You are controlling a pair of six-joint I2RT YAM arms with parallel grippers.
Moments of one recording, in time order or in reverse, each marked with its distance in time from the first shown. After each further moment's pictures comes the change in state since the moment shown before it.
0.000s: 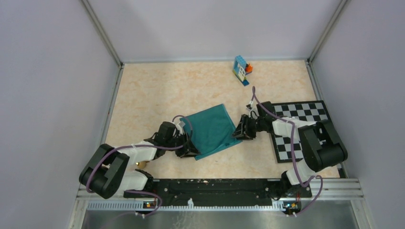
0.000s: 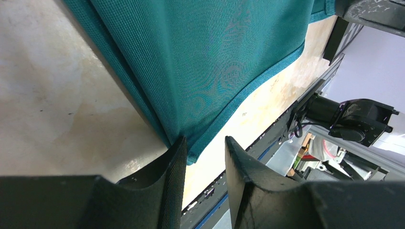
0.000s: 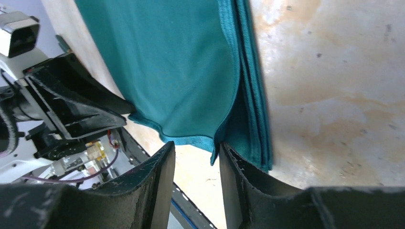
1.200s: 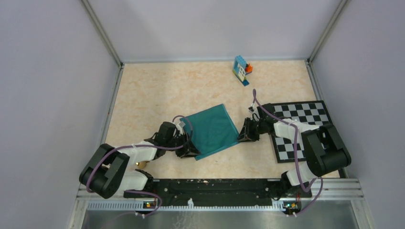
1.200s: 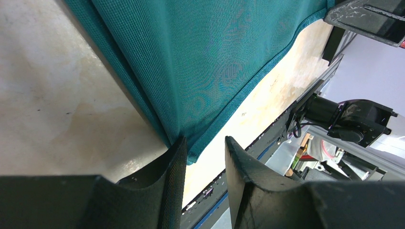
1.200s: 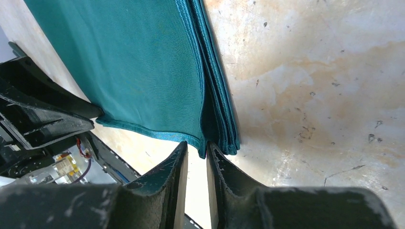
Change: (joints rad) left arm -0.004 0.002 0.000 0.002 -0.001 -0.012; right arm 0.011 -0.057 -0.018 -0.091 0.121 -0.042
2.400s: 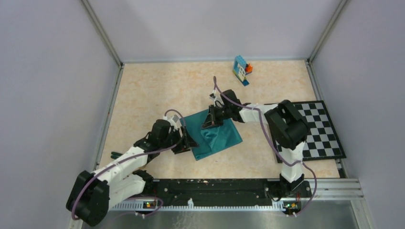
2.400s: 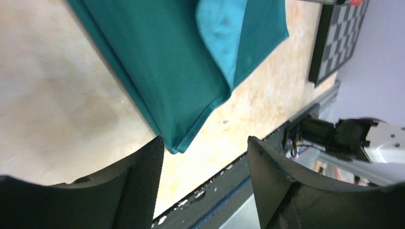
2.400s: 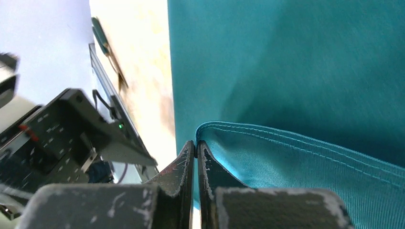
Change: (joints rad) left arm -0.002 -0.281 0.043 -0.214 -0.113 0.029; right arm 0.281 0.433 0.452 0.254 -0.143 0.115
